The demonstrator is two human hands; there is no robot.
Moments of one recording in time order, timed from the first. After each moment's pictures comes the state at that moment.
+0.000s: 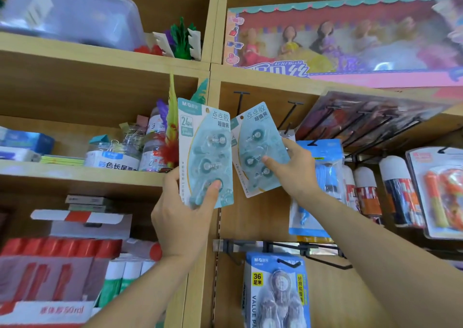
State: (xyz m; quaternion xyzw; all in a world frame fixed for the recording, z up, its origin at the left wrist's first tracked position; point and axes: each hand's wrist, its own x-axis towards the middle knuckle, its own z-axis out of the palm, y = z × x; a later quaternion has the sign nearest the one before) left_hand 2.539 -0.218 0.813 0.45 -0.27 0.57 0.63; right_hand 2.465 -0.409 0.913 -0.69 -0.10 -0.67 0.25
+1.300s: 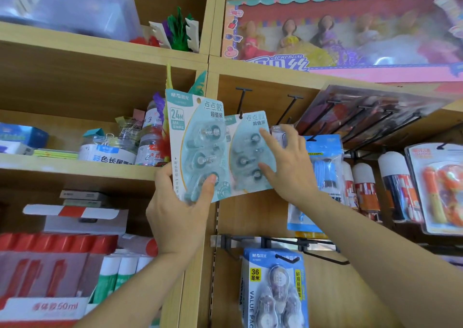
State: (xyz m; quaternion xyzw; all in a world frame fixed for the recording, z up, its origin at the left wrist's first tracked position) left_hand 2.537 -0.220 0.811 0.42 -0.27 0.57 0.65; right_hand 2.479 -0.421 0.909 -0.70 -0.01 -0.70 -0.15
